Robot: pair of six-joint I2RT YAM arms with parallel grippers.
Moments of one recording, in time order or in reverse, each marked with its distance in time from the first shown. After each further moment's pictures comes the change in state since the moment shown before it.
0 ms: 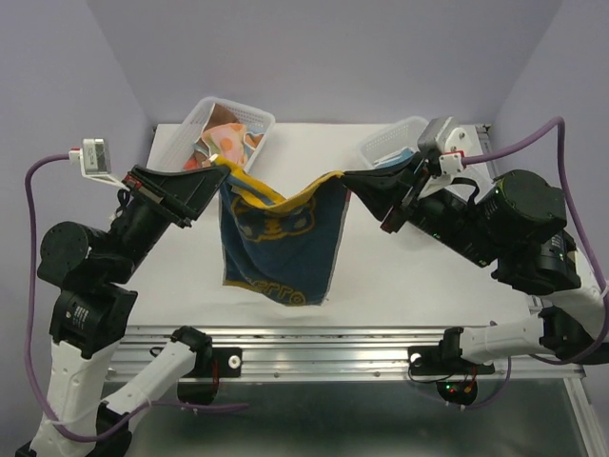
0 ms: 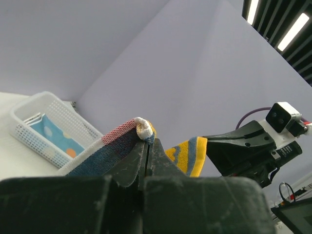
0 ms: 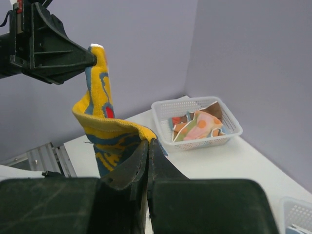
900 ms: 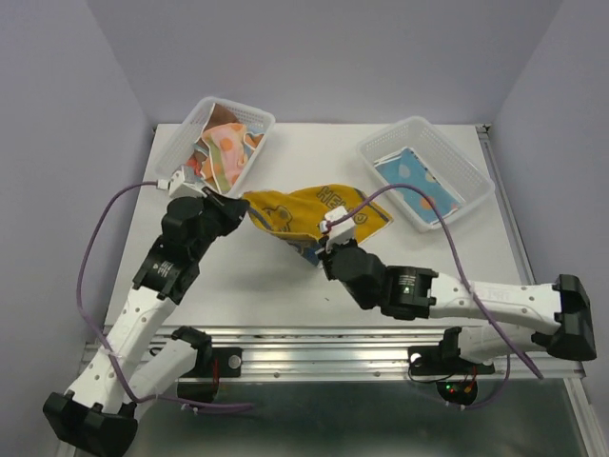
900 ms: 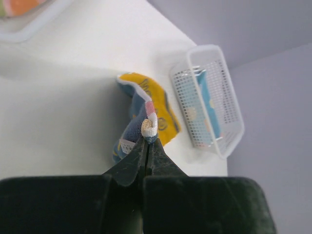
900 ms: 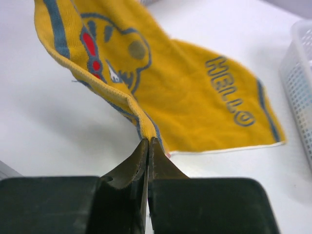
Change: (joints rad) left arm 0.051 0.070 -0.600 0.003 -0.317 0.069; right arm 0.004 0.093 -0.855 0.313 0.463 0.359
